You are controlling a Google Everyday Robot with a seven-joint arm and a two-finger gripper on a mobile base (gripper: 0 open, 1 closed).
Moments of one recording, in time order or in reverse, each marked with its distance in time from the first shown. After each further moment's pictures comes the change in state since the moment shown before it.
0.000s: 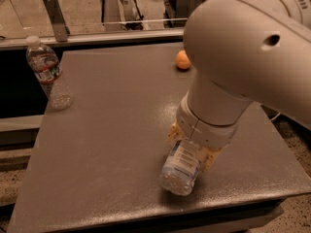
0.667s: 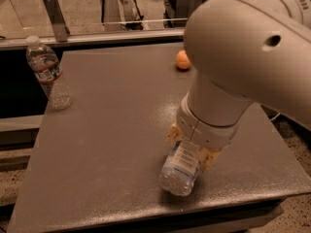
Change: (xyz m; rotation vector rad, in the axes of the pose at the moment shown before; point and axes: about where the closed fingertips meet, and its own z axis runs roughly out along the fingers) arm -0.001 0.000 0.000 0.001 0.000 -0.004
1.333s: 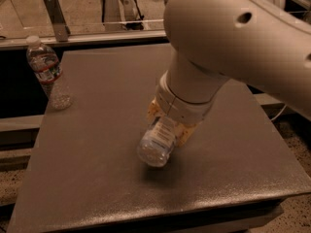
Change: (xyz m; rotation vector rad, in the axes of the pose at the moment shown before) arm 0.010 -0.063 -0.007 0.129 0.024 -0.023
